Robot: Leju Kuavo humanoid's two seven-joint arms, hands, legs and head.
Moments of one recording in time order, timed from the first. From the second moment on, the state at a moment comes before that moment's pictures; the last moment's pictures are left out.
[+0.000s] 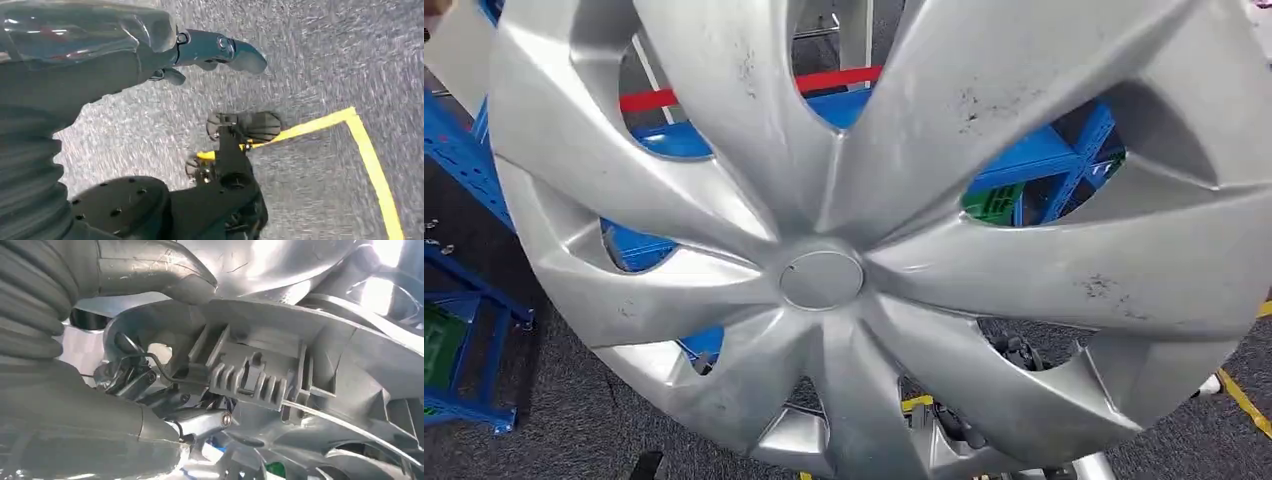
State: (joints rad) left arm -0.04 0.14 -0.82 -0.38 0.88 0.13 -0.18; right arm -0.11 -0.06 0.37 -1.77 -0.79 1.12 -0.21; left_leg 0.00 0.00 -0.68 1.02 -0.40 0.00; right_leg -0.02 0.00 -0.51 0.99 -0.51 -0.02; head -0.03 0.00
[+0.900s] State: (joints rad) left arm -0.05 0.12 -0.81 -0.38 0.83 0.15 -0.20; right arm -0.10 -0.05 0.34 -1.78 -0.75 1.13 -0.30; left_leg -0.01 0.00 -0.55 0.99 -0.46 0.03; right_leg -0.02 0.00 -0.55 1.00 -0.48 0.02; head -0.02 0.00
